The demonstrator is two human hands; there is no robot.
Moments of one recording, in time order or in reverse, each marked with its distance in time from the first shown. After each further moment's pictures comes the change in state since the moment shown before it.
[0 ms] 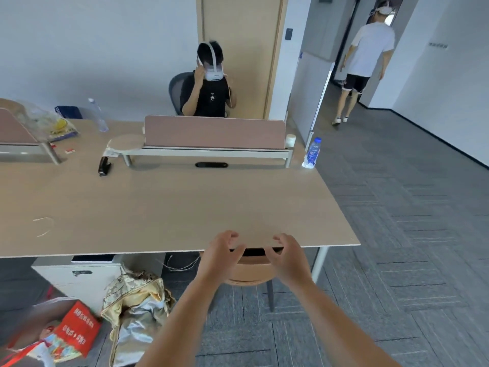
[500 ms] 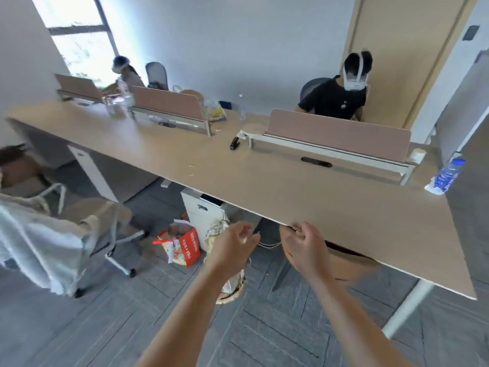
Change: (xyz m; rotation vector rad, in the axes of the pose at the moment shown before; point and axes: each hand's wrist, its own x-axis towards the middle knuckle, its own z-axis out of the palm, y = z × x) left_hand -0.217 0.037 -0.039 -0.013 0.427 -0.308; right_hand -0.104 -0.038 -0.017 0.259 -0.270 -0.376
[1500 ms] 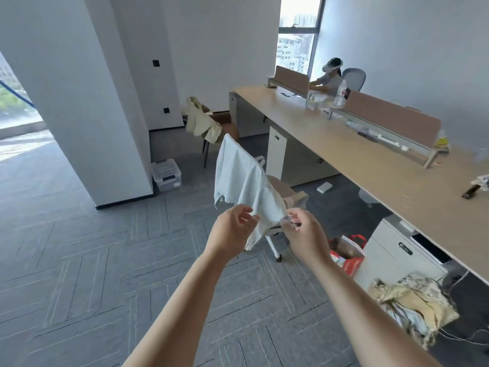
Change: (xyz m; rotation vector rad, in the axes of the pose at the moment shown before) left_hand -0.233 -0.403 -0.549 -0.027 0.595 -0.359; right_hand -0.235 -0.449 0.535 0.105 -0.599 -0.506
